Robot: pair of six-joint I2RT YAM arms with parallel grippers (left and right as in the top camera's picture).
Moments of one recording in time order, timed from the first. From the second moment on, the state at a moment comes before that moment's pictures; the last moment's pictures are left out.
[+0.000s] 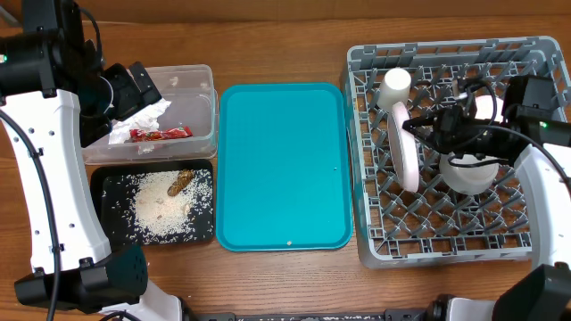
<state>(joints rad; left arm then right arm) 0.17 1.78 2.19 -1.69 0.11 -0.41 -0.23 1.51 1.21 -0.89 -1.01 0.16</state>
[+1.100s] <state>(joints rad) 0.17 1.78 2.19 -1.69 0.11 -0.41 -0.16 1.51 1.66 -1.01 -0.23 0.23</state>
